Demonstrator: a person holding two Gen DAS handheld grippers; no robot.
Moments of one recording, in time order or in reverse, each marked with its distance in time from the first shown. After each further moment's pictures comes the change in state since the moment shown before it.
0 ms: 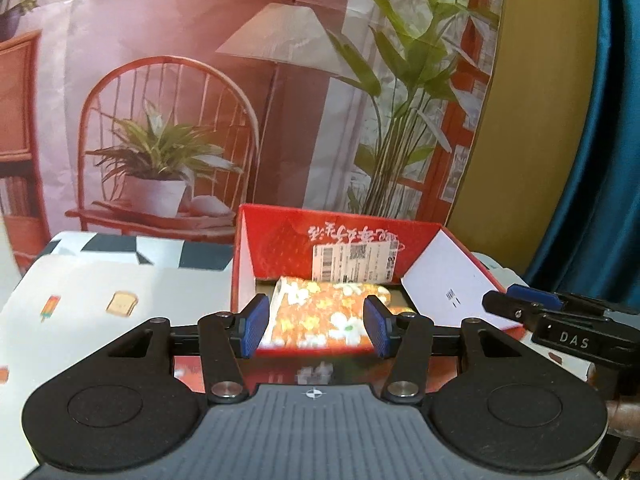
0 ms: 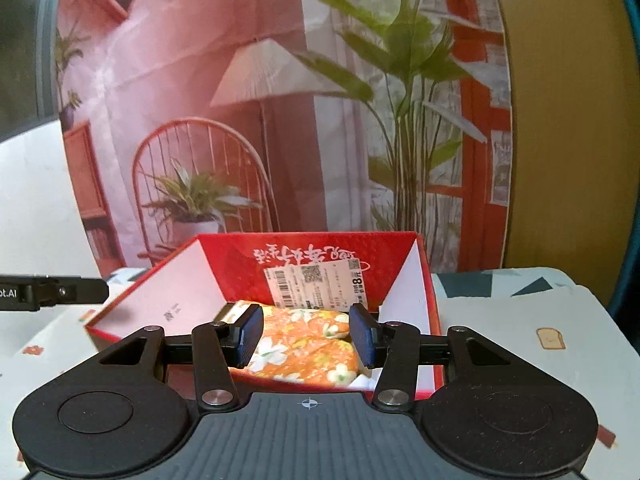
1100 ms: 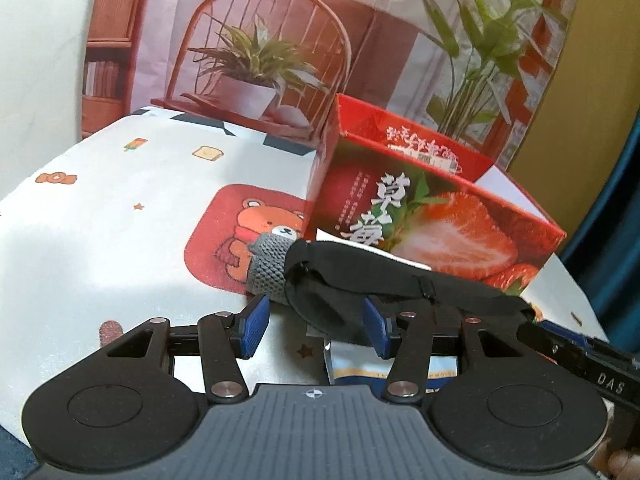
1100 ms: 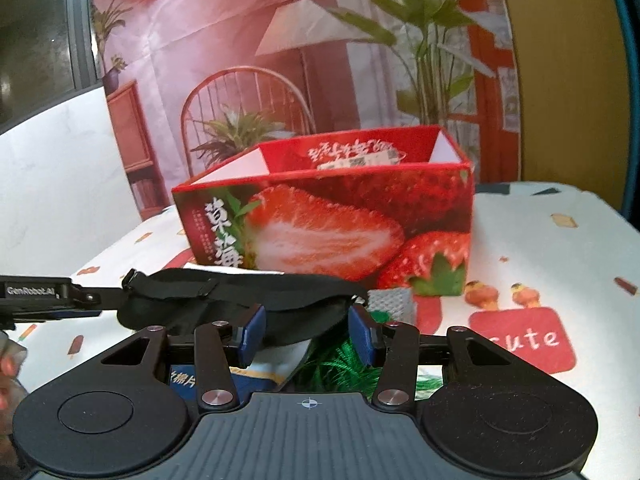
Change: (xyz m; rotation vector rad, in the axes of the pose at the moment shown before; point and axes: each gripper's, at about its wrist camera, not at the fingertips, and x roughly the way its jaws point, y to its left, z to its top) left arm -0.058 0.033 -0.127 -0.208 0.091 0.127; right arm -0.078 0.035 -0.120 0.027 0.099 0.090
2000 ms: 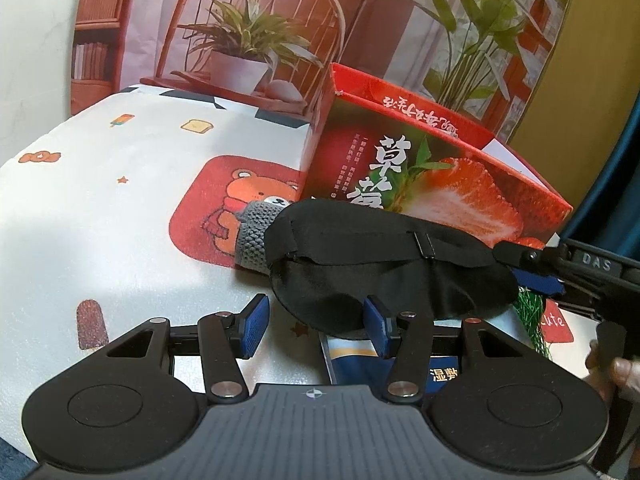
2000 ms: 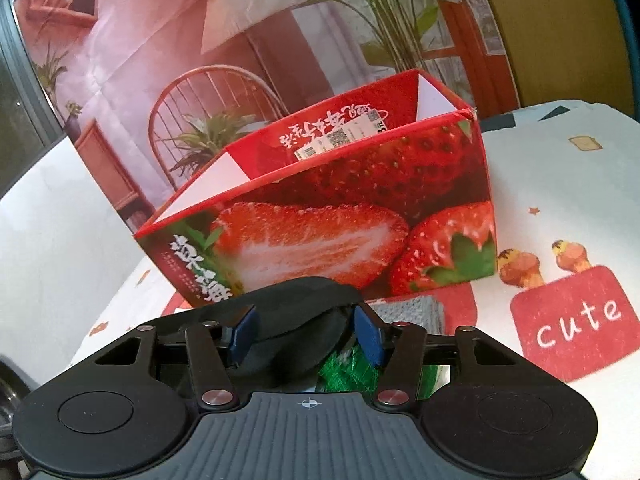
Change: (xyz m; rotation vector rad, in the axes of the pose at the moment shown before) left arm 0.019 0.001 -0.007 0.001 0.059 -0.019; right arm 0.062 -0.035 0.027 0.273 0.071 0.061
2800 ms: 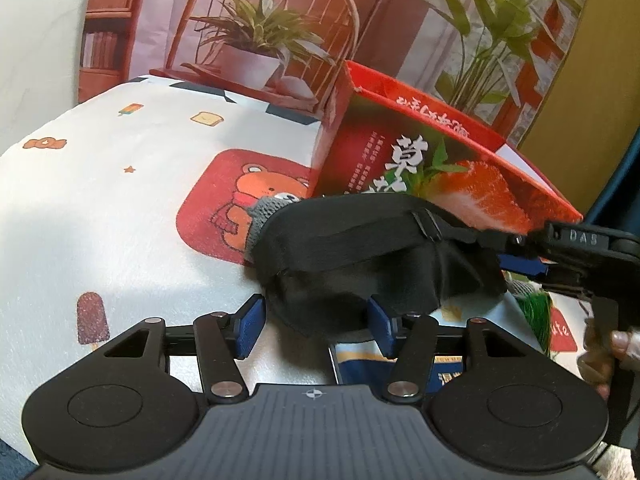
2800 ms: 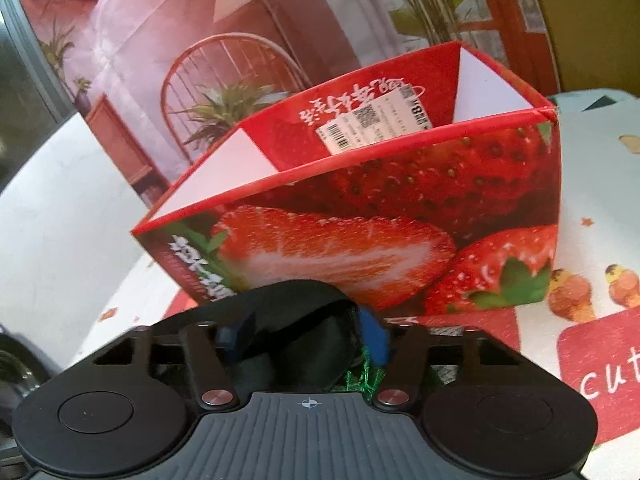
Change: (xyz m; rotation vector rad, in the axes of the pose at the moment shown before) left arm 0.005 0.005 -0.001 -0.048 -0.005 0.010; right arm 0.040 0.004 0.024 -0.017 0.113 0.082
